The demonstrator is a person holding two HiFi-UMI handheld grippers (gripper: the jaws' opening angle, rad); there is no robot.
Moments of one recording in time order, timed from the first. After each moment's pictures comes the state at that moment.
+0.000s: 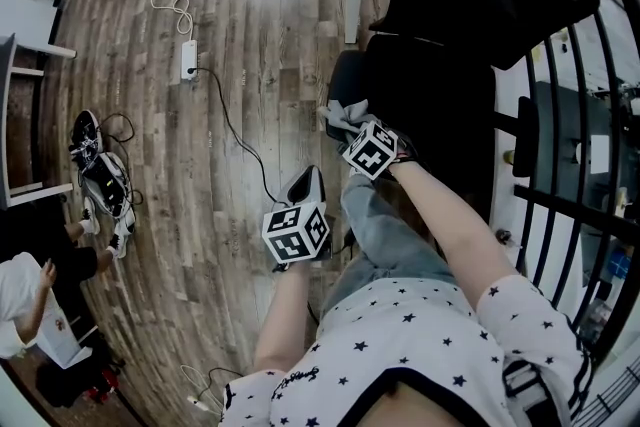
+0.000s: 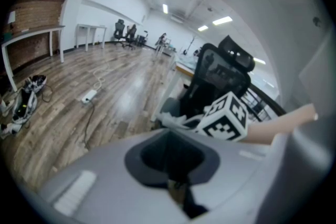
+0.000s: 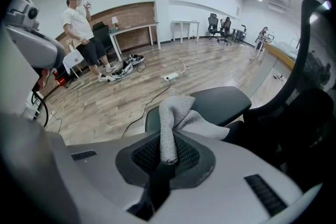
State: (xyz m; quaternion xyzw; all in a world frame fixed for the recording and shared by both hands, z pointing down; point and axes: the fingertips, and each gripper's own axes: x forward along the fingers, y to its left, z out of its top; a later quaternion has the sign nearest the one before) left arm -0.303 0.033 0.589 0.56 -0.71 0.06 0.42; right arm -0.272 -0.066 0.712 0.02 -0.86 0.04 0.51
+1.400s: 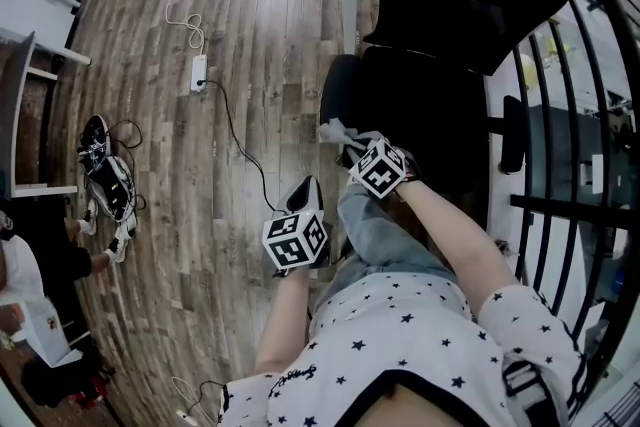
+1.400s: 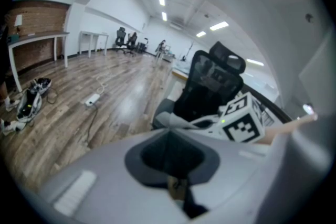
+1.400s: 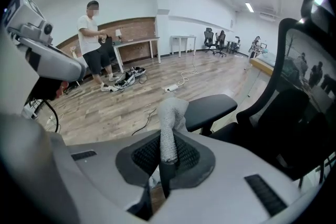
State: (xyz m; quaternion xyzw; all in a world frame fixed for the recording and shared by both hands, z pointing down) left arm -0.267 0.084 0.562 0.56 -0.73 0.05 0.39; right arm -0.227 -0.017 0.651 0.04 -0.89 0.03 0.45
